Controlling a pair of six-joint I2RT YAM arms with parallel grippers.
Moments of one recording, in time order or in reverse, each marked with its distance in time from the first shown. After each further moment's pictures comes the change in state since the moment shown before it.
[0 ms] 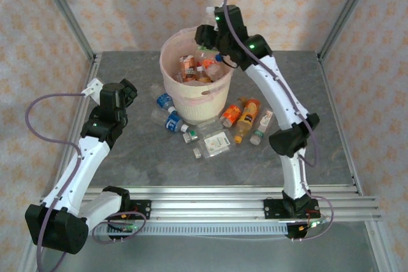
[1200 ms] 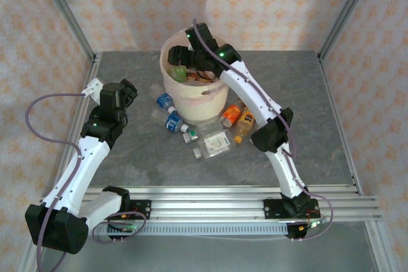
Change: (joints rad) left arm 0.000 0.000 0.000 -0.003 0.000 0.000; right arm 0.093 0.198 0.106 -0.065 -0.131 0.072
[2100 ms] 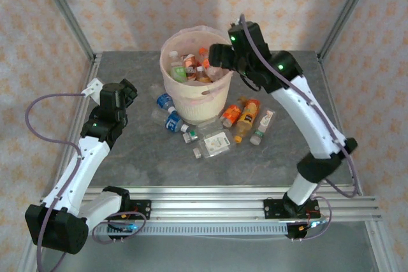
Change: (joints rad) left arm 0.000 -0.001 0.000 -0.001 0.000 0.001; right arm -0.003 -0.650 -0.525 -0.095 0.378 -0.132
